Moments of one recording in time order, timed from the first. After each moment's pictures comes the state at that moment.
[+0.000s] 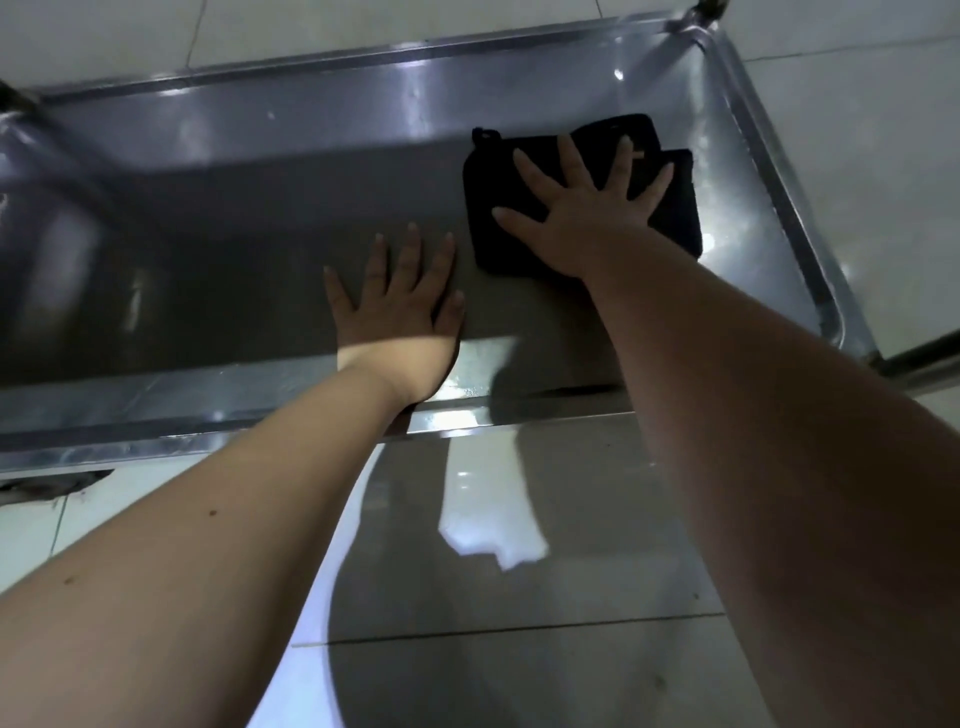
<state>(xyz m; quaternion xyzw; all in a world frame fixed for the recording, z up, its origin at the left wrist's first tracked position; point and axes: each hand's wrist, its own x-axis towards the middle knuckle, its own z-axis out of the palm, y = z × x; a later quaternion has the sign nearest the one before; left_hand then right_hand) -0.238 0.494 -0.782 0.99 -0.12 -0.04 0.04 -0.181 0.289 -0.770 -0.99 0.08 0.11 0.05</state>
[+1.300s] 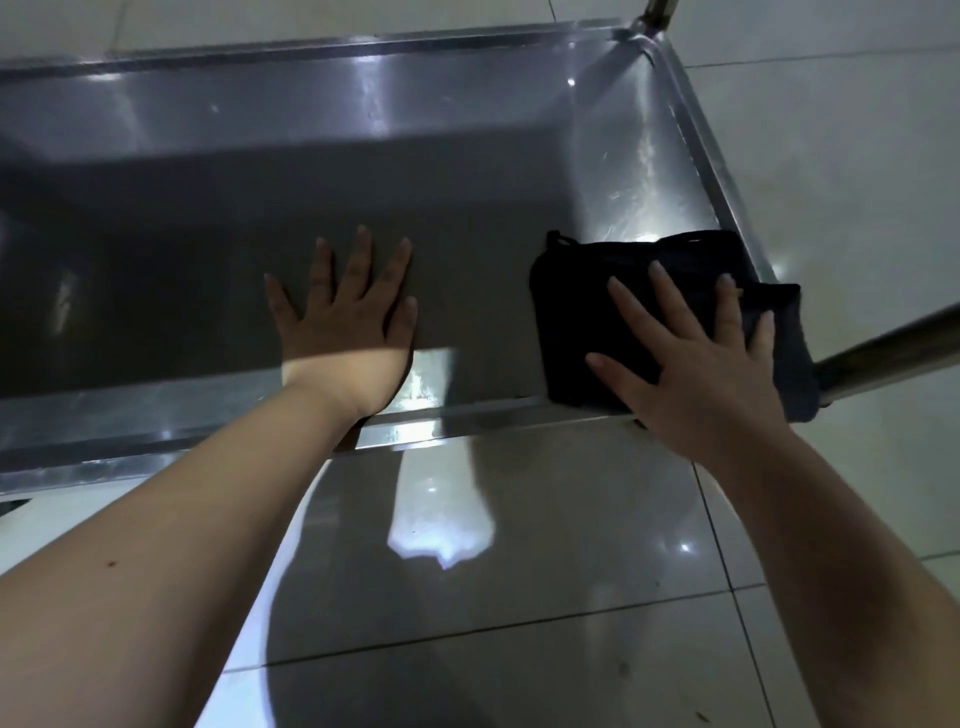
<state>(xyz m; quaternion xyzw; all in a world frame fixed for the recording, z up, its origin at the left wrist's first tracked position) -0.241 0.504 -0.786 0.99 -0.13 -0.03 0.05 -0.360 0.234 -0.764 -0.98 0.16 0.11 0.04</state>
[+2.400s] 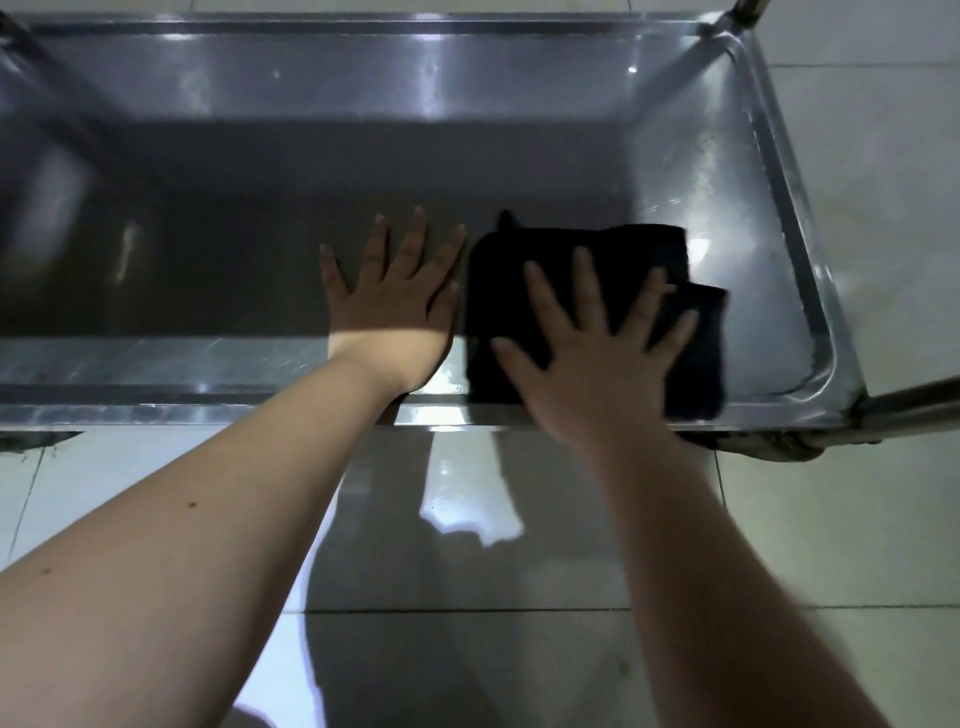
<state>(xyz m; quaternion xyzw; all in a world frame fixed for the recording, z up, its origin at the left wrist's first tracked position) -0.246 0.502 -0.781 0.99 -0.12 -0.04 0.05 -0.324 0.334 -0.775 -0.99 0.11 0.07 0.05</state>
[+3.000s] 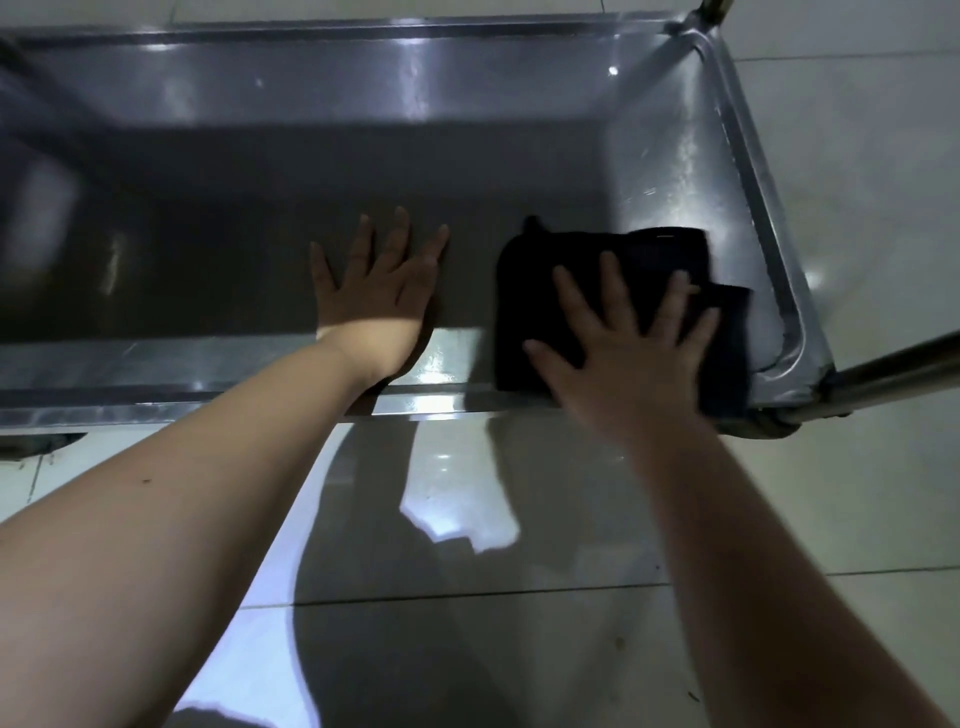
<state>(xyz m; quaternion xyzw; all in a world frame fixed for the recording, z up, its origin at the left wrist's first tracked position) -0.247 0.507 -0.772 0.99 -0.15 -0.08 0.04 -0.343 0.301 -0.770 -0.99 0.13 0.07 0.04</state>
